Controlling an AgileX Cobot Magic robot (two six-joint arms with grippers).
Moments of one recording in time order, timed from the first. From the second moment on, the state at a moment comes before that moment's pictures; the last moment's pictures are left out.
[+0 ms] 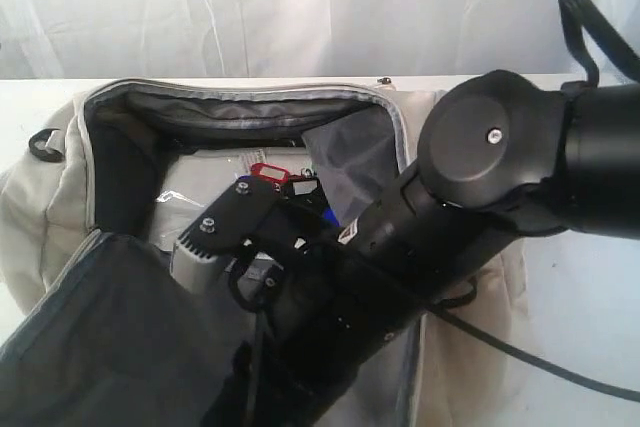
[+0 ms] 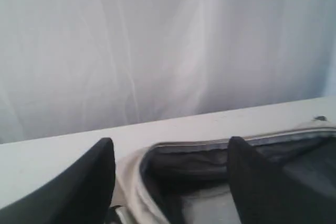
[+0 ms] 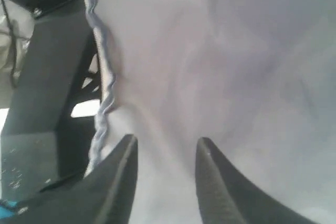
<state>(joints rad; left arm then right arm) -0.42 0.69 -0.55 1.66 0.14 -1.71 0.98 1.50 -0.95 0.81 0.81 -0.85</state>
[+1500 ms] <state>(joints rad) -0.42 0.27 -0.39 0.45 0.48 -0.31 0.98 0.98 -0.95 0.76 0.22 -0.94</state>
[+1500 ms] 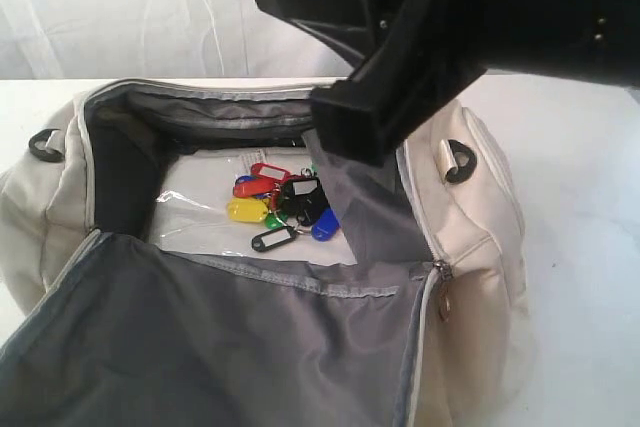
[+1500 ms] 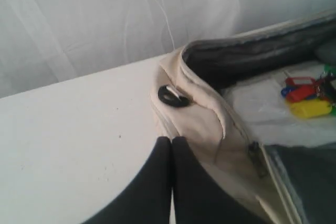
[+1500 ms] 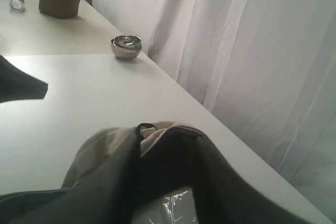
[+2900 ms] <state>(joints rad) -0.42 0.22 -0.01 0.08 0.36 0.03 0.98 0.94 -0.95 0.75 0.31 -0.94</state>
